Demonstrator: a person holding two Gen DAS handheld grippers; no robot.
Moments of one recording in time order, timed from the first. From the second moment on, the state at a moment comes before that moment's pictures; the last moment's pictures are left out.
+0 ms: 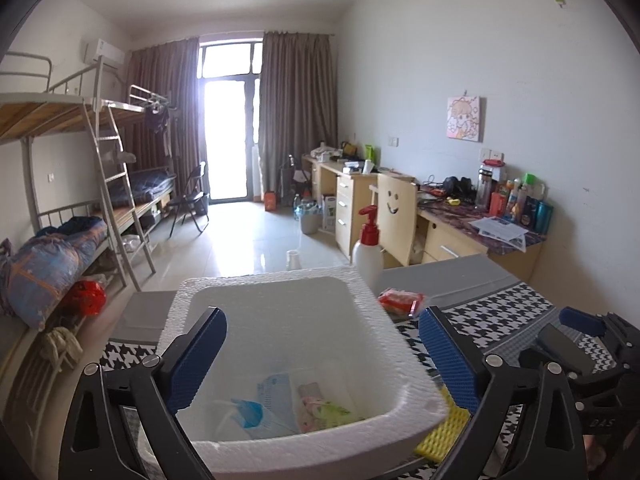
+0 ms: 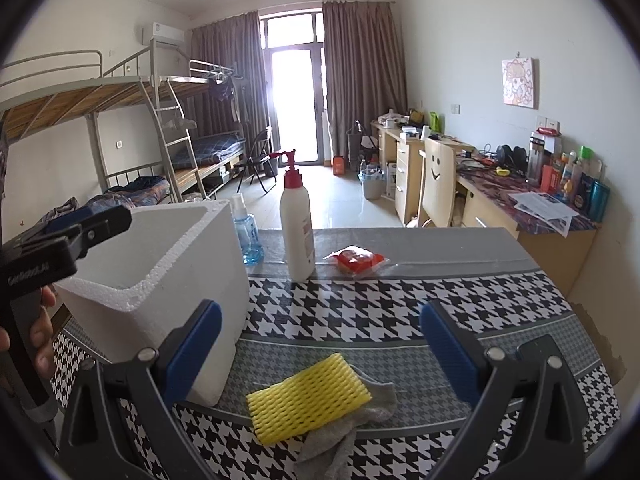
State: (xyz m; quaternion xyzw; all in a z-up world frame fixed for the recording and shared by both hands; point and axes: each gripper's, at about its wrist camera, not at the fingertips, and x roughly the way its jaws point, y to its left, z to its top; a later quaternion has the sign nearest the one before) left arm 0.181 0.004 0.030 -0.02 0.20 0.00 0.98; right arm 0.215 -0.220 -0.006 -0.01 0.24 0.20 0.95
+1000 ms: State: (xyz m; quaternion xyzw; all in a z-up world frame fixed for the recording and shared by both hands) left arm 0.154 -0.062 0.026 0.01 0.19 -0.08 0.98; right arm 0.191 -0.268 -0.004 0.00 0.22 0.15 0.96
